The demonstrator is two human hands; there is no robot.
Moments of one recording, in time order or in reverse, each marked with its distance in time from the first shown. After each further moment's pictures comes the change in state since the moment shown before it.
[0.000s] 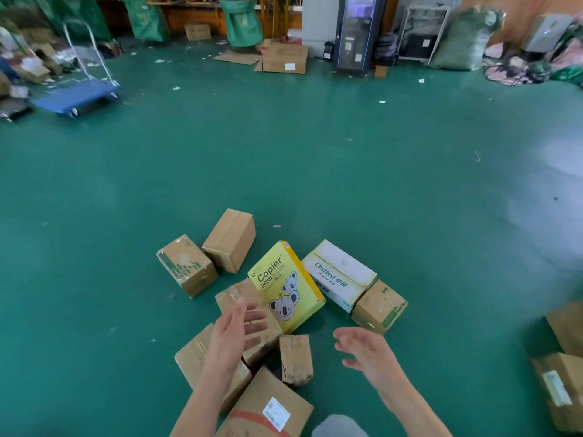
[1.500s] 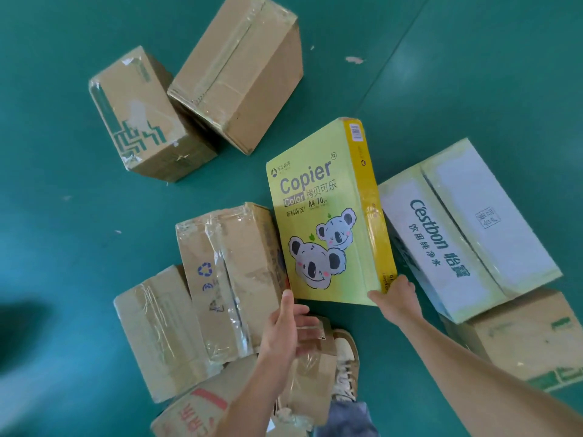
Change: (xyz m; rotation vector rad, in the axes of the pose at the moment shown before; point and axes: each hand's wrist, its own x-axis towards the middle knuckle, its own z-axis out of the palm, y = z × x) left_hand 0.536 -0.300 0.178 -0.138 0.266 -0.884; right_hand 0.723 0.286 0.079 -0.827 -0.201 0.536
